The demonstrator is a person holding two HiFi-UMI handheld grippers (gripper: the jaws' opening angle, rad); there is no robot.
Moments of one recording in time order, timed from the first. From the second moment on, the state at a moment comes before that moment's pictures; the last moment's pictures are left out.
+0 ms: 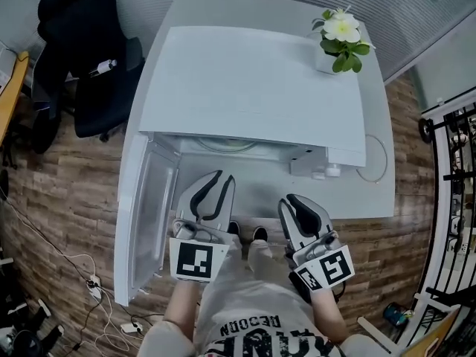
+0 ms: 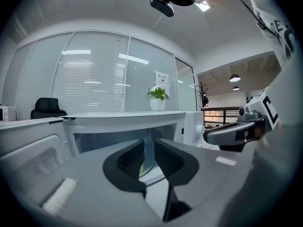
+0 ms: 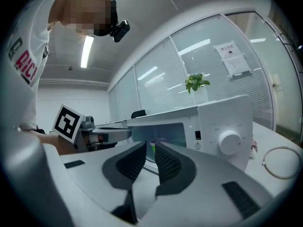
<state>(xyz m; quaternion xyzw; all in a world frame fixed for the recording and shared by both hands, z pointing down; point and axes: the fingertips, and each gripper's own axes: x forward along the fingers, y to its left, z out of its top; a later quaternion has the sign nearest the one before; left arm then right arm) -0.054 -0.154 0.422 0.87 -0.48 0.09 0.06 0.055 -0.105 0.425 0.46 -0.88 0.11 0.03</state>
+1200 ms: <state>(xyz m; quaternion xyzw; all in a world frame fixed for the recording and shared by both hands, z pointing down) -0.035 -0.213 0.475 0.87 -0.36 0.30 -0.14 0.047 -0.121 0.453 0.51 -0.85 0.13 0.04</state>
